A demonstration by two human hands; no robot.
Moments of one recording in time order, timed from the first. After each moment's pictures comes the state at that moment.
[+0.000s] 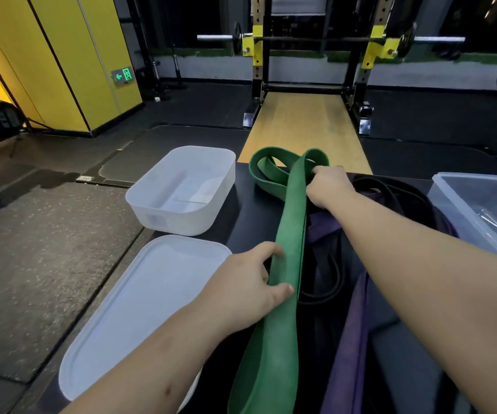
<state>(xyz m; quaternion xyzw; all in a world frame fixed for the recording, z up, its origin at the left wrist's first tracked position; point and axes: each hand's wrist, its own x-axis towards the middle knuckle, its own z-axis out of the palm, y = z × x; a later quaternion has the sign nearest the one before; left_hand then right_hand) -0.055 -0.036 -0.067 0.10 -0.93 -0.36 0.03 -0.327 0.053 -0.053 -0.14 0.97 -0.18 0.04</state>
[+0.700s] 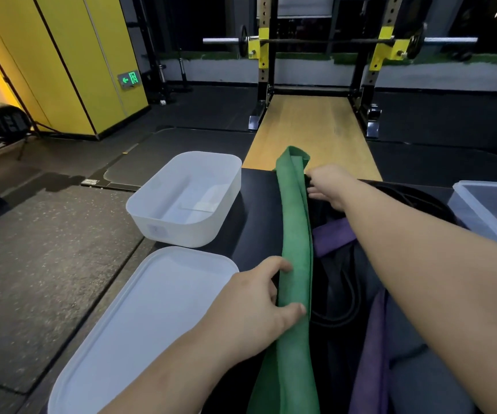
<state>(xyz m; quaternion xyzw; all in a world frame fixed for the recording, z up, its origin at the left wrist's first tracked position) -0.060 -0.039 -0.077 0.11 -0.91 -0.39 0.03 -0.348 0.030 -0.049 -0.08 0.83 -0.52 0.20</state>
